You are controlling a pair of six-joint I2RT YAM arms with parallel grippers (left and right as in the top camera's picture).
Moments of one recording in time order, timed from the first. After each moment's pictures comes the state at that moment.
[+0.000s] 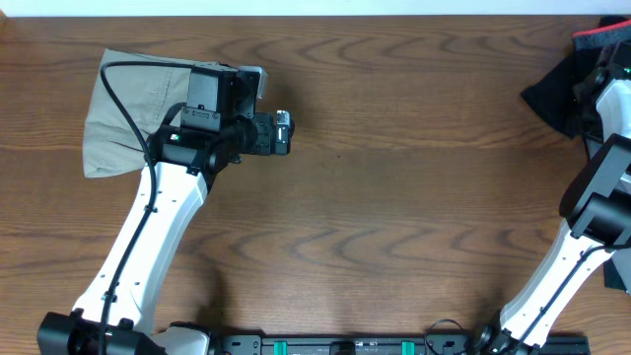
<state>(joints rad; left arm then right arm) -0.23 1.46 1.23 -0.67 0.23 -0.17 -0.44 2.36 1.91 -0.86 0.47 0.19</state>
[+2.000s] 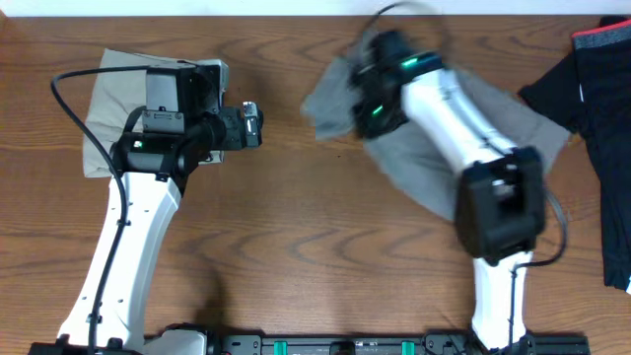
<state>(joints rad) -0.10 1.40 1.23 -0.71 0.23 -0.17 0.42 2.19 1.82 -1.01 -0.22 -0.09</state>
